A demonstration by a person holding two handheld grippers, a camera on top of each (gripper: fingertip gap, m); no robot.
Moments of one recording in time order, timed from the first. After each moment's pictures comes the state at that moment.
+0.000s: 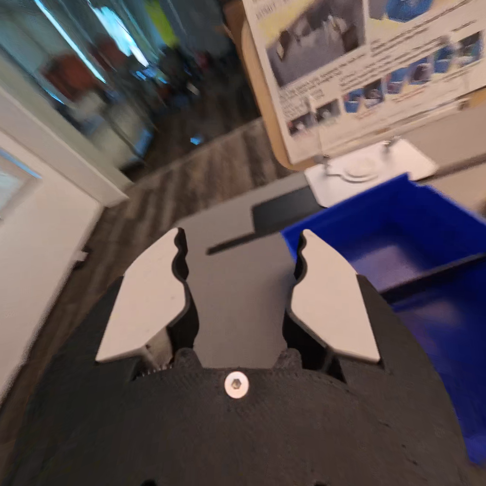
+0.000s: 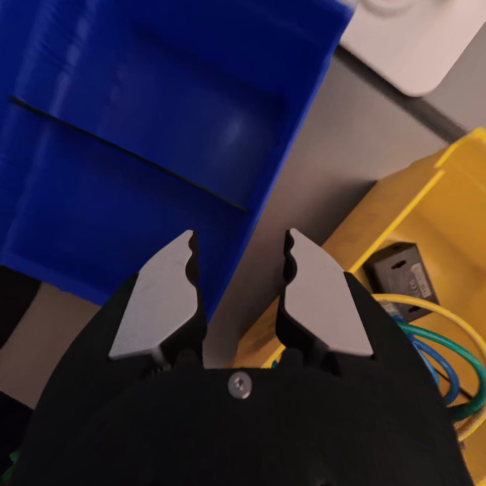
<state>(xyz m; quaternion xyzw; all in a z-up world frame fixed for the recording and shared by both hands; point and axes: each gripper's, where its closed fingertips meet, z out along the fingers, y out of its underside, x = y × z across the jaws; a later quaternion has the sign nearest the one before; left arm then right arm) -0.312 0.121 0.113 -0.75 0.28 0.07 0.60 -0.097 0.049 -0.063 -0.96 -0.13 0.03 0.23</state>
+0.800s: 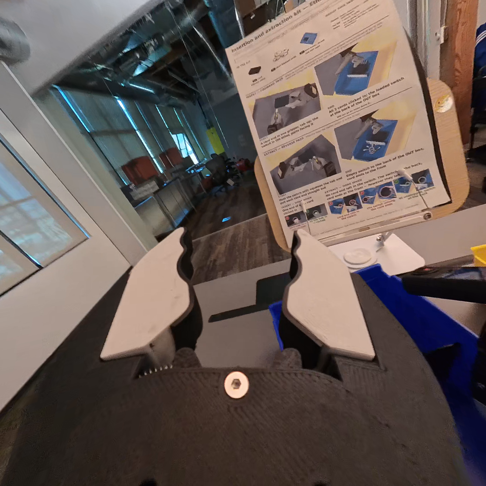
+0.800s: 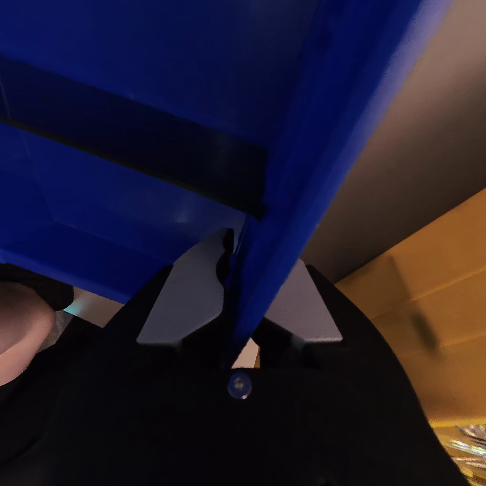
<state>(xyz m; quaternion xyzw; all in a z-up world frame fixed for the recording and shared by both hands) -0.269 0.094 0.170 -0.64 0.23 0.04 0.73 -0.116 0.022 -0.148 -0.99 -0.07 0.11 -0.03</state>
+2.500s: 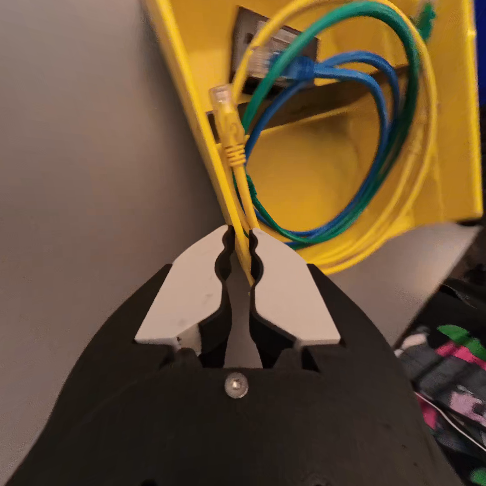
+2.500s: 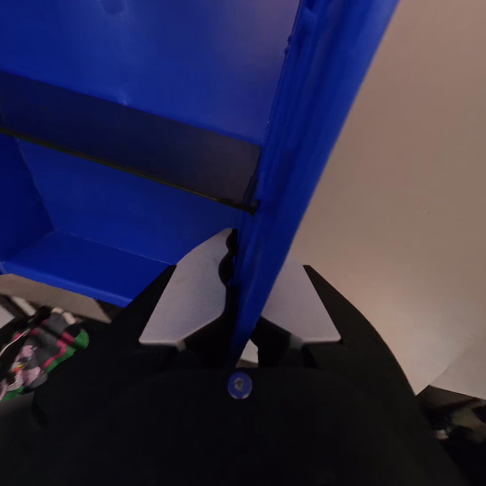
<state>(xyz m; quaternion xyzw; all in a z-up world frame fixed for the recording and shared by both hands) -0.149 0.039 -0.081 -0.82 0.51 -0.22 0.11 0.287 -0.209 -0.146 -0.97 0.20 0.15 0.00</state>
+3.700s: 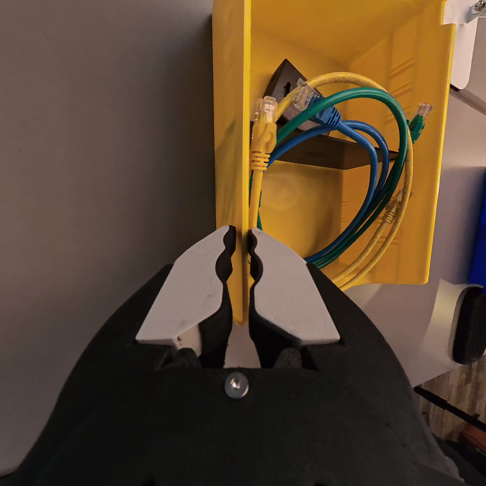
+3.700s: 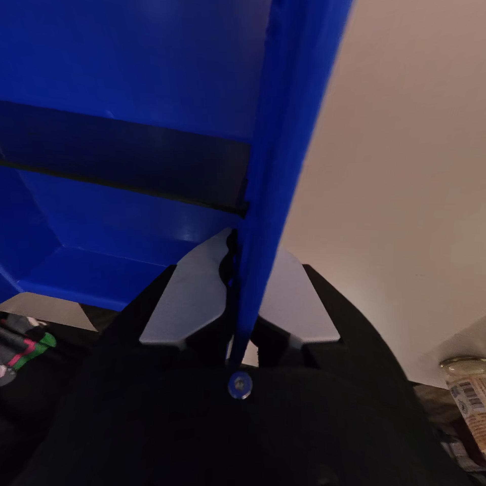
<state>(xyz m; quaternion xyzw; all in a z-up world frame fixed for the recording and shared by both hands) -0.478 0.131 -0.075 -0.95 0.09 -0.23 0.20 0.270 -0.162 -0.148 -0.99 0.12 0.09 -0.04</state>
